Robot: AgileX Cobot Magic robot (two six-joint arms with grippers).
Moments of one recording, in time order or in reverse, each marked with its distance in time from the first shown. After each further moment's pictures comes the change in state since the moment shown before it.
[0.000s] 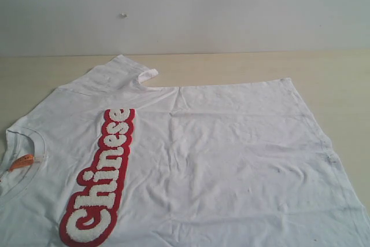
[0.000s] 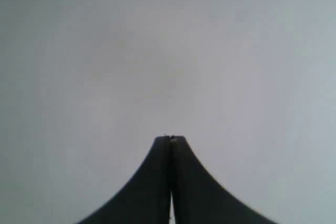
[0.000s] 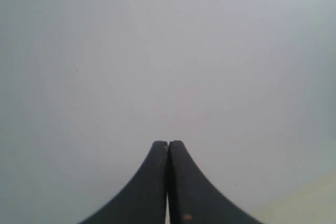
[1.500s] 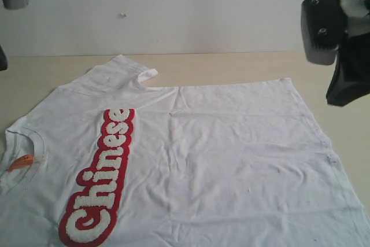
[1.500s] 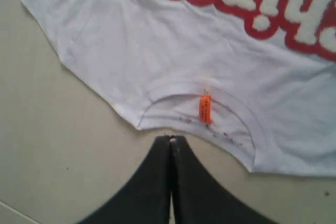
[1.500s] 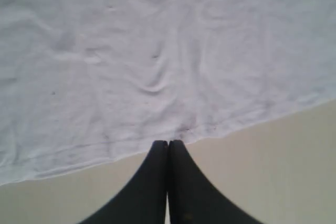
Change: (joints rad) left arm -0.268 1.503 -1.389 -0.027 1.684 1.682; right arm 0.348 1.424 -1.189 -0.229 1.469 -1.358
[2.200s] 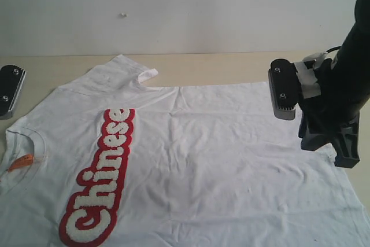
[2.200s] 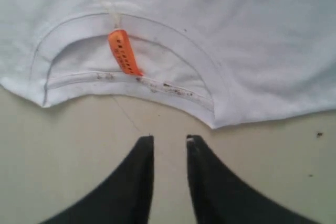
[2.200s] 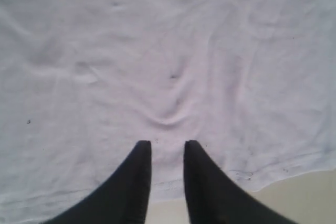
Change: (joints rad) left arm 0.073 0.006 0.397 0.112 -0.221 0.175; right arm 0.000 0.187 0.156 0.024 -0.259 -0.059
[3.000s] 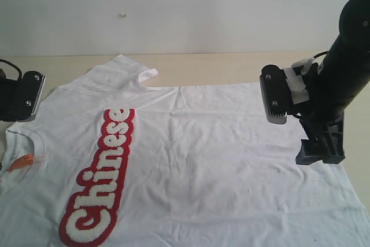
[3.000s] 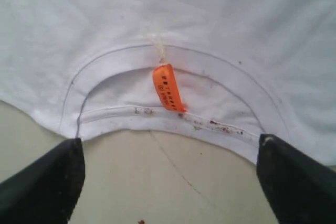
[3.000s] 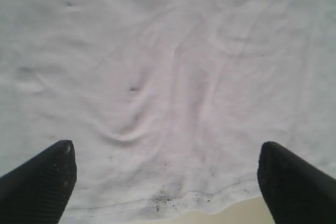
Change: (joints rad) left arm 0.000 0.123 0.002 -0.001 -0.185 0.012; right arm 0.000 0.072 0.000 -0.022 -0.143 -0.067
